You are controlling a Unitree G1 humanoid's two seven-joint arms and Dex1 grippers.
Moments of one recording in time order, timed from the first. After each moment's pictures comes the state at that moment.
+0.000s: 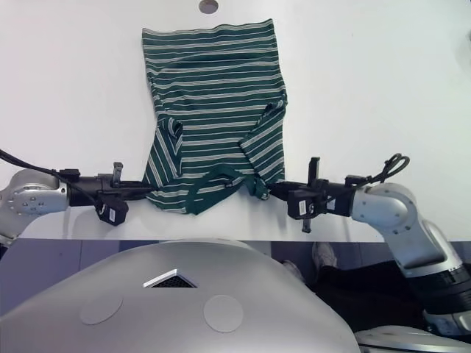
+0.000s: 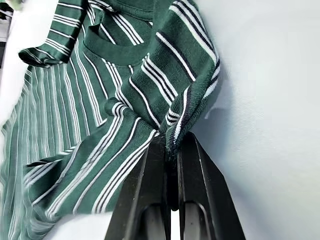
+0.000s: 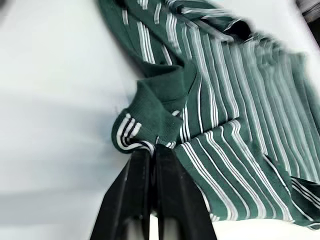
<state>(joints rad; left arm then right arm) 0.17 1.02 -0.36 -0.13 0.10 -0.69 -0.93 0.40 -1.06 0.14 -0.41 0.13 -0.20 1.02</state>
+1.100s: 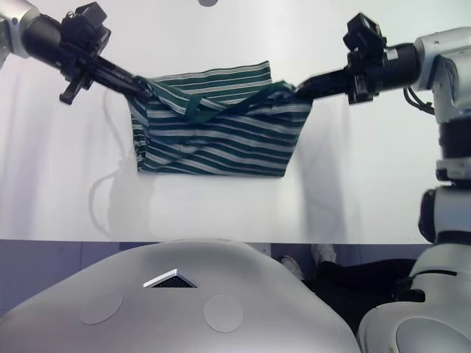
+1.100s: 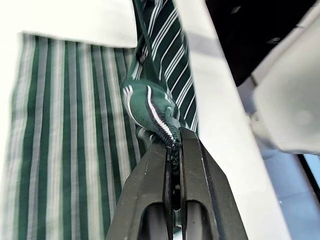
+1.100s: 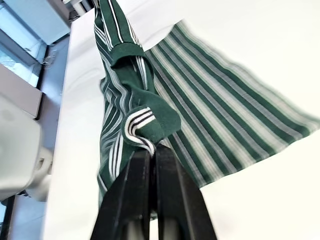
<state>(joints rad) -0.97 0.83 -0.74 0.55 -0.62 0.40 -1.61 -0.68 -0.90 0.30 0.43 0.45 0.61 1.54</state>
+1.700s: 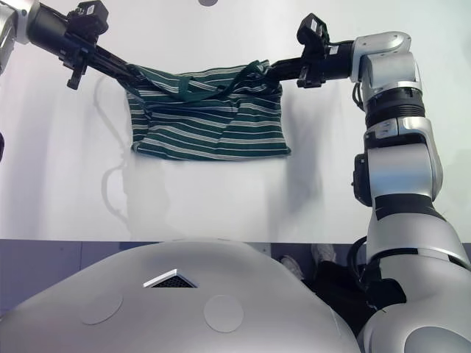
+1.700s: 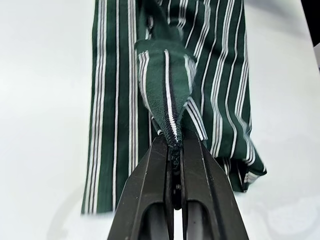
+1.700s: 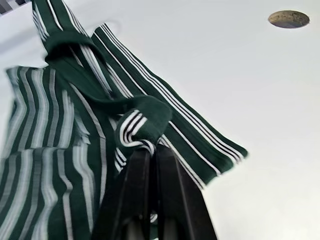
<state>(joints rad) -1.10 0.73 -0.86 0.97 -0.43 0.16 -1.61 -0.80 -0.54 0.23 0.96 0.15 0.20 1.34</state>
